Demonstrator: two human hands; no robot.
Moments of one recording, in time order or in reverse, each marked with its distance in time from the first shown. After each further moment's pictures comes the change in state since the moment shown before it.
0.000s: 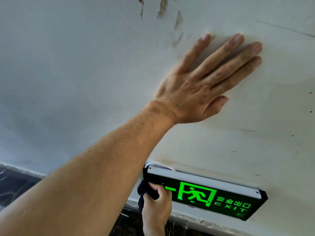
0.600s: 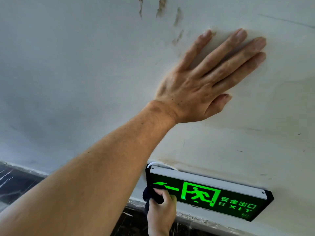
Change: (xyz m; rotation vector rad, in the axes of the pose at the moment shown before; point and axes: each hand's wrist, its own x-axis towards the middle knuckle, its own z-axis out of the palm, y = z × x) left_hand 0.001 0.001 0.000 0.005 0.009 0.000; right_hand 0.008 0.027 0.000 -0.065 0.021 0.020
